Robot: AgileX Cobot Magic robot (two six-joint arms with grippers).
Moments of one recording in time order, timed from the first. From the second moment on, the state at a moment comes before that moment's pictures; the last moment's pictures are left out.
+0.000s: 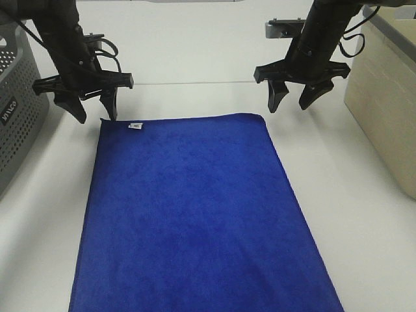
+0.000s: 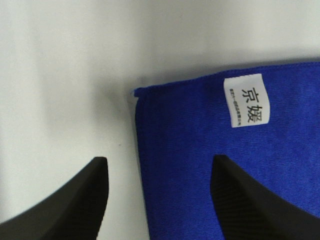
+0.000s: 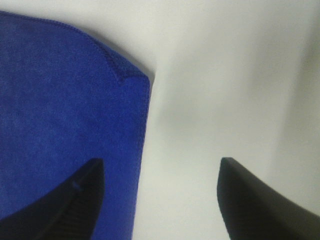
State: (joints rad) left arm -0.20 2.41 -2.06 -0.07 1.15 -0.24; right arm 0.23 2.28 -1.90 0.05 1.01 -0.03
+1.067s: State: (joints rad) left arm -0.20 2.49 -2.07 -0.05 1.09 -0.25; right arm 0.23 2.44 -1.90 0.21 0.74 -0.20
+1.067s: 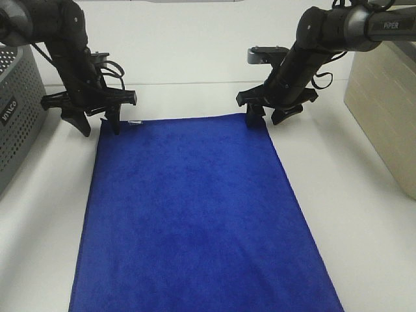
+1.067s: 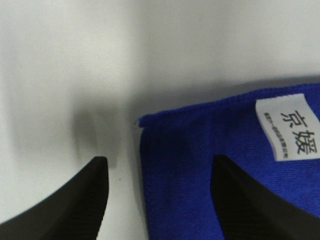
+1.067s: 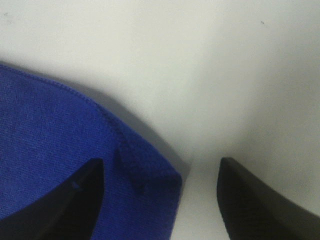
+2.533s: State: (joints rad) left arm -0.17 2.52 -2.07 -0.09 1.04 -0.17; right arm 0.23 2.47 -1.91 0.25 0.71 -0.21
